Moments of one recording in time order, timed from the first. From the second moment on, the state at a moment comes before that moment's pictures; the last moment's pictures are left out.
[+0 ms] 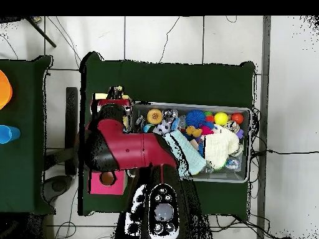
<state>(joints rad) -0.01 -0.78 0.01 1.70 -0.08 -0.09 1.79</state>
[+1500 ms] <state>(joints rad) 0.08 -0.61 -0.04 1.72 0.02 0.00 1.79</state>
